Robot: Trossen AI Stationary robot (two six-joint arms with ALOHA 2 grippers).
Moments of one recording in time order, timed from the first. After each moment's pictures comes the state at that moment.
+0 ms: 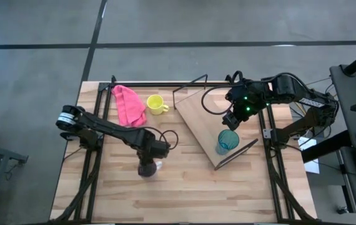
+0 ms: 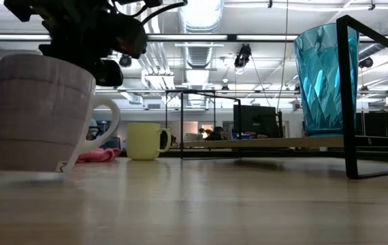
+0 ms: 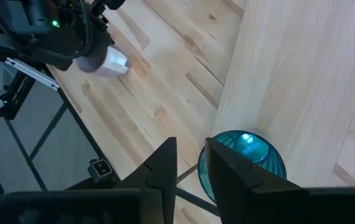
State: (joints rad) left arm -0.22 1.65 1.24 -1.03 0.14 -0.25; right arm -0.04 1.38 1.78 -1.39 -0.13 0.81
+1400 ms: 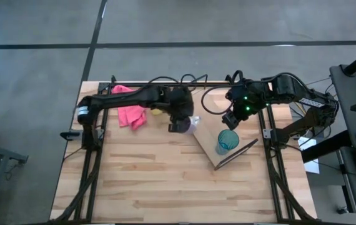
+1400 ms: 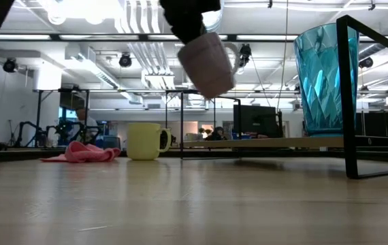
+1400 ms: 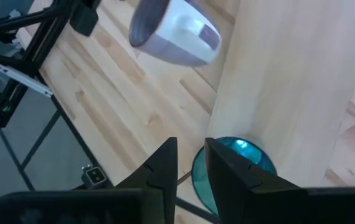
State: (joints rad) left arm 0.14 1.86 1.90 -1.00 -0.07 0.35; right arm -0.04 1.38 1.78 -1.39 -0.09 0.81
